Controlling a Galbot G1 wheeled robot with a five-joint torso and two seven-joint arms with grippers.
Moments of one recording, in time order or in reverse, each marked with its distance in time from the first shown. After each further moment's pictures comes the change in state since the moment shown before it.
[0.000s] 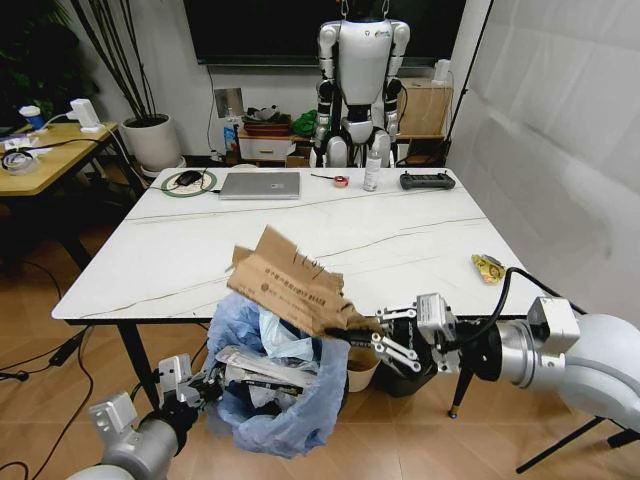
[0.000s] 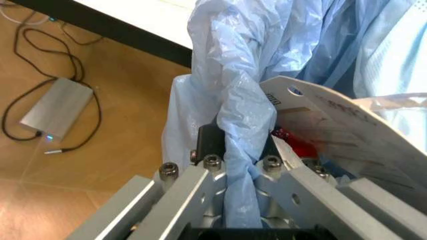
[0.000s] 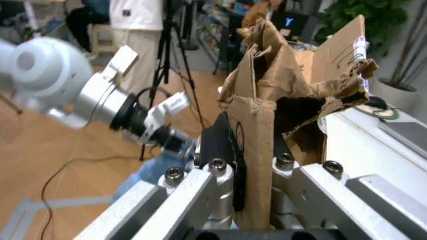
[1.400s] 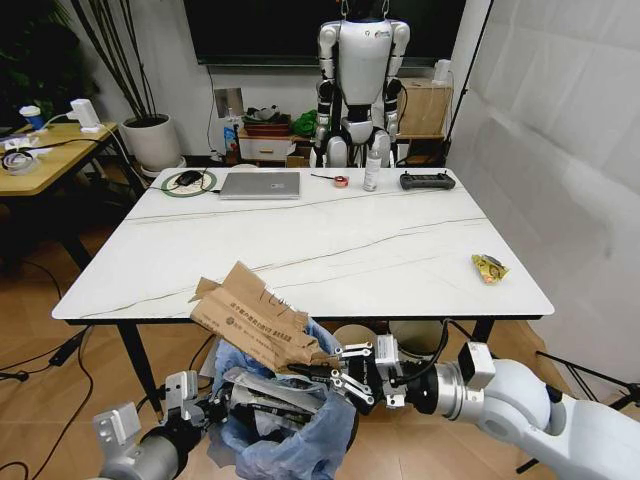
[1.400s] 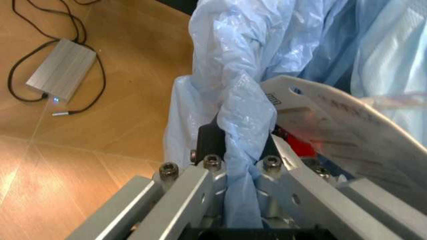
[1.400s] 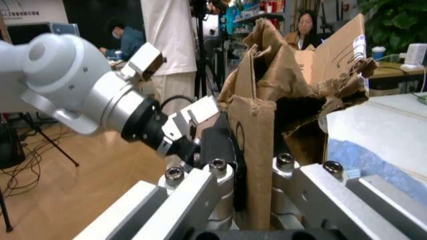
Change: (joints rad) left arm 0.052 -0.044 -0.035 -0.041 -0.033 0.136 -0.037; right arm -0.096 0.382 -0.211 -0.253 -0.199 0.122 -0.191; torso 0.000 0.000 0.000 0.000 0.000
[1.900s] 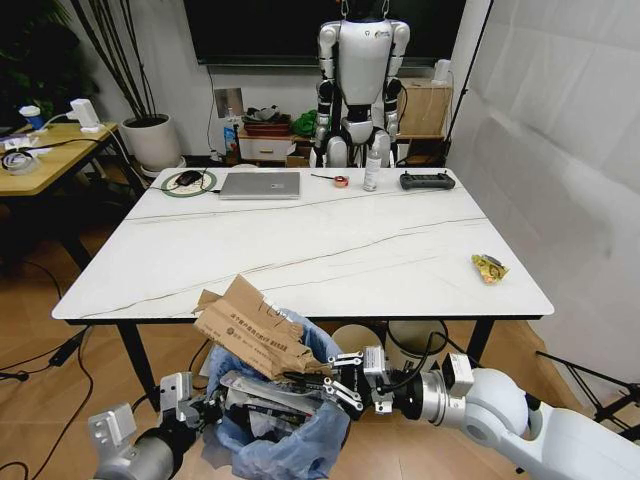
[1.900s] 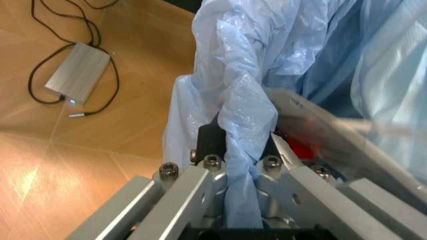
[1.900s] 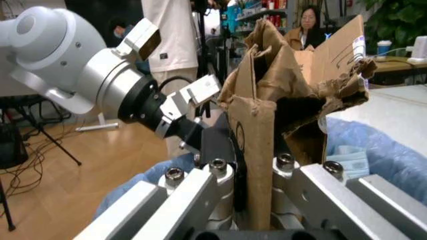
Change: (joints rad) left arm 0.013 0.006 -0.032 0.000 0.007 0.009 -0.009; right arm -0.029 0.081 -0.027 -0.067 -0.073 0.012 -0.026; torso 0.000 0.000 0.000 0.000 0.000
